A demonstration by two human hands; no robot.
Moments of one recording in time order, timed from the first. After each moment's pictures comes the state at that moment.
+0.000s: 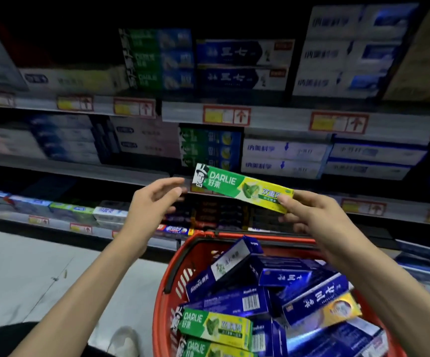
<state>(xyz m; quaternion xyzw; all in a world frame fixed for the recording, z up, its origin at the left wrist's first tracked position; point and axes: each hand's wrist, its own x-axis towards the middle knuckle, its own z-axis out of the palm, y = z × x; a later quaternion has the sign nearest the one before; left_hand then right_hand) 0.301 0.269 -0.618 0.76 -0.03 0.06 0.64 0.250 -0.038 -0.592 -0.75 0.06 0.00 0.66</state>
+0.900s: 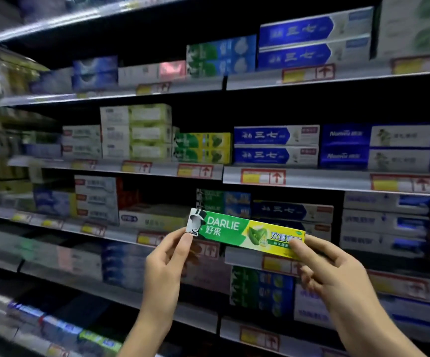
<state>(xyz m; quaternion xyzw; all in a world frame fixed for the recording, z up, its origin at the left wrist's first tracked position) 0.302 0.337 -0.451 0.61 -0.08 0.29 0.73 0.277 0.093 -0.424 -0.61 -0.05 -0.16 0.77</state>
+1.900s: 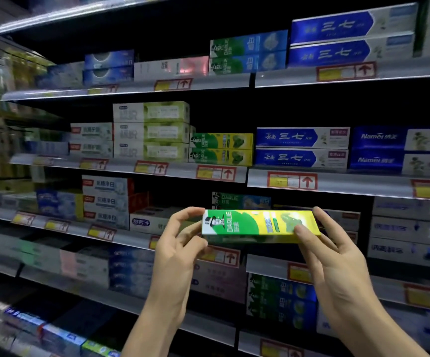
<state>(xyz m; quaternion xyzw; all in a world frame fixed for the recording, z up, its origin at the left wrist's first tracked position) 0.324 0.383 -0.429 0.56 -0.16 0.23 0.78 0.317 0.157 -0.415 -0.54 -0.07 -0.22 0.81</state>
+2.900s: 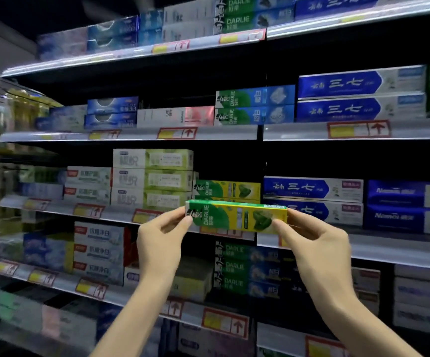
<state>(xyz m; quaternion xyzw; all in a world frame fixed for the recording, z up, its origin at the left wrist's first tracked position) 0.430 0.432 -0.320 0.63 -0.05 0.41 0.65 0.384 0.198 -0.308 -0.69 -0.12 -0.40 0.60</state>
